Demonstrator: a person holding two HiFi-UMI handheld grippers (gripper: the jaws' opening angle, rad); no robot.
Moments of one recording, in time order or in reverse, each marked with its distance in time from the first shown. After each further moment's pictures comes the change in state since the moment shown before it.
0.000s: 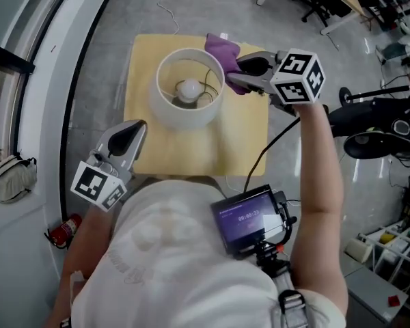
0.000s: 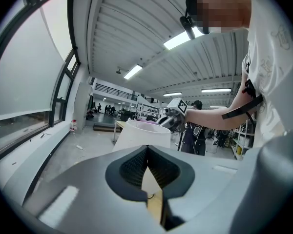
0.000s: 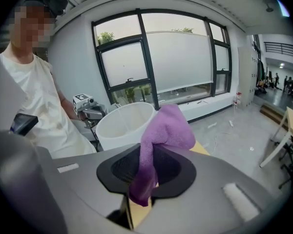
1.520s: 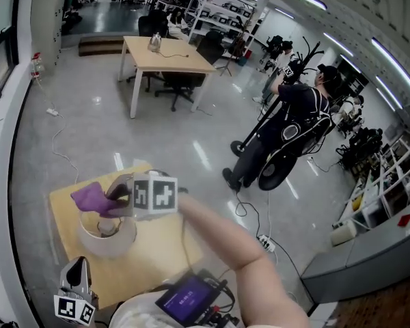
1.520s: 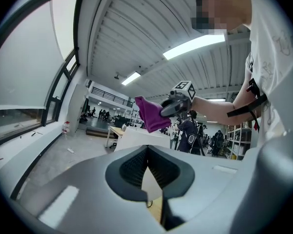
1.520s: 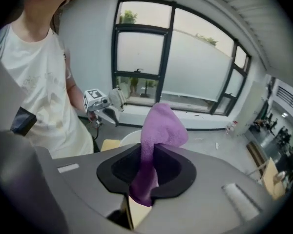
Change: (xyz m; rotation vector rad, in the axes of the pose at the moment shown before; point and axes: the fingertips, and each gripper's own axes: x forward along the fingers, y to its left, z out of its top) left arm -0.010 0.019 0.013 -0.049 -0.084 -0.076; right arm -0.004 0.074 0.097 -0.321 0.139 -0.154
